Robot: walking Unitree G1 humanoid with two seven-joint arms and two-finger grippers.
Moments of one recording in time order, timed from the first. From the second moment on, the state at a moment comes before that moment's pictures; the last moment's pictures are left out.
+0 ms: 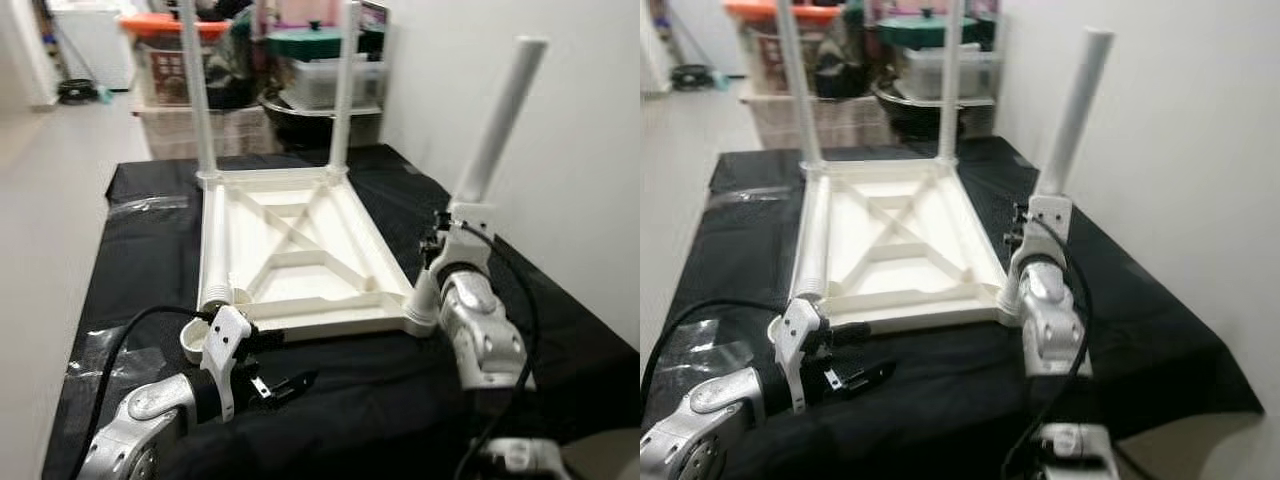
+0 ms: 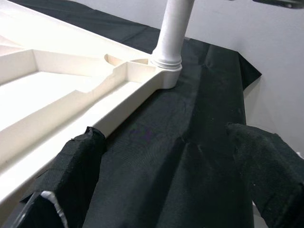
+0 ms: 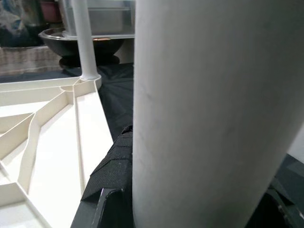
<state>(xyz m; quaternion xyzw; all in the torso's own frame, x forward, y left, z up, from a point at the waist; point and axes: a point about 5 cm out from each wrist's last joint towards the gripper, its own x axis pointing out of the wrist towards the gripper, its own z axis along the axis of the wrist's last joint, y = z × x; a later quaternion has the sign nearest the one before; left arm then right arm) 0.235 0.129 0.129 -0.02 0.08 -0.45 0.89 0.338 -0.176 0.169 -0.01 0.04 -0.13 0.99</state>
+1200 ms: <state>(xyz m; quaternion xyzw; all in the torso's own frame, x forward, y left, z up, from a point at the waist) 0.235 0.125 0.129 -0.02 0.08 -0.46 0.88 0.321 -0.167 0.220 -0.05 -0.01 0.52 0.86</state>
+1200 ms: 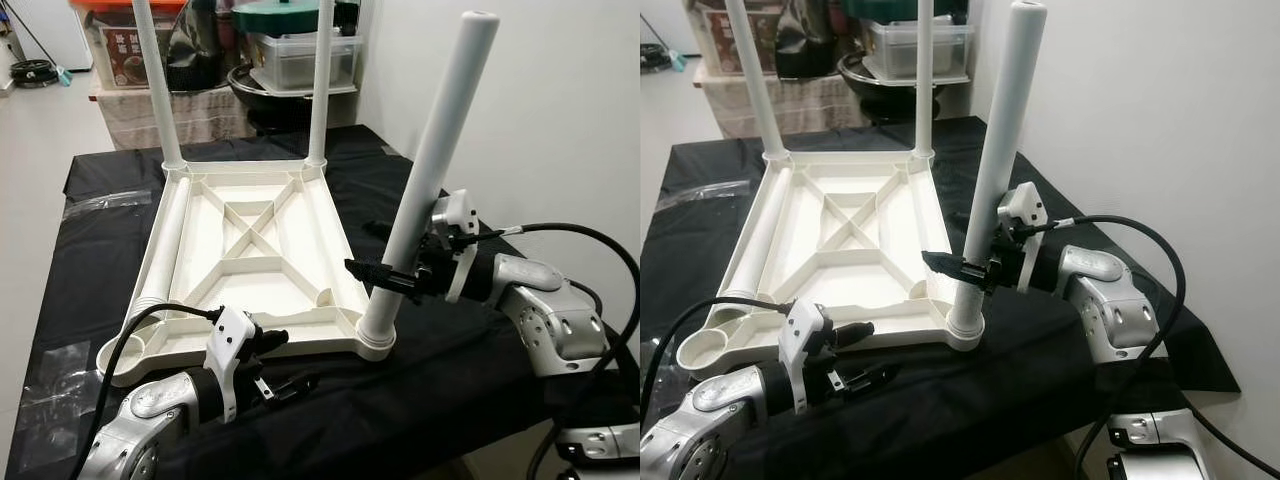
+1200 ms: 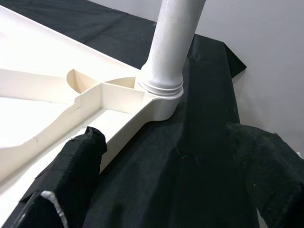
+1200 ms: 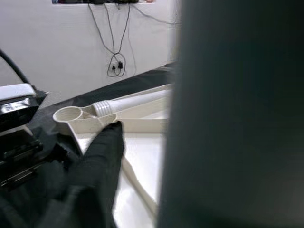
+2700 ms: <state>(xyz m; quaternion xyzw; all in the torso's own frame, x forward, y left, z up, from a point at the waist) 0.234 0.119 0.127 -0.03 0.08 -0.48 0.87 0.304 -0.125 0.229 0.01 -0.01 0.50 0.87</state>
